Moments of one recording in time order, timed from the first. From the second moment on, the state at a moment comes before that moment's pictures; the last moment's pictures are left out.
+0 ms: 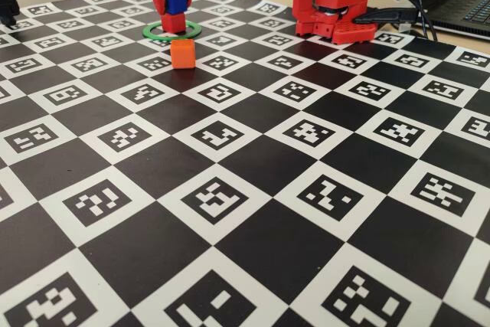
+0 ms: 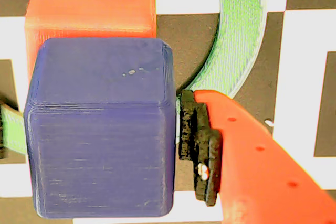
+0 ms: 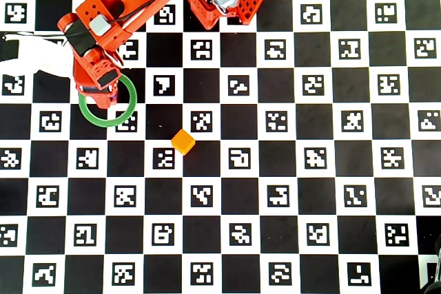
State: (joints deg) arm 55.5 84.6 102.7 68.6 -54.1
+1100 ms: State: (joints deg) arm 50.9 92.8 92.2 85.6 -45.2
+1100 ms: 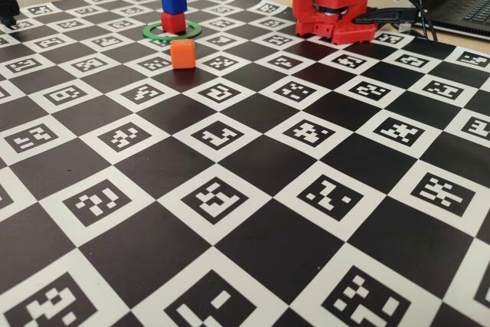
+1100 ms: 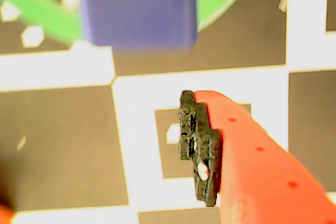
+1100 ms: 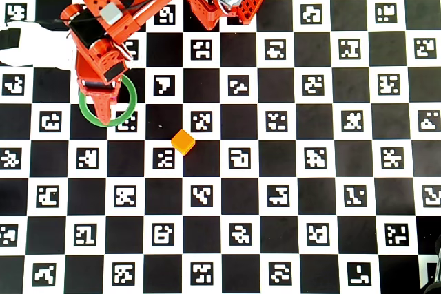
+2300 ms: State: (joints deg) arm 18.0 100.6 95.8 89.0 9.0
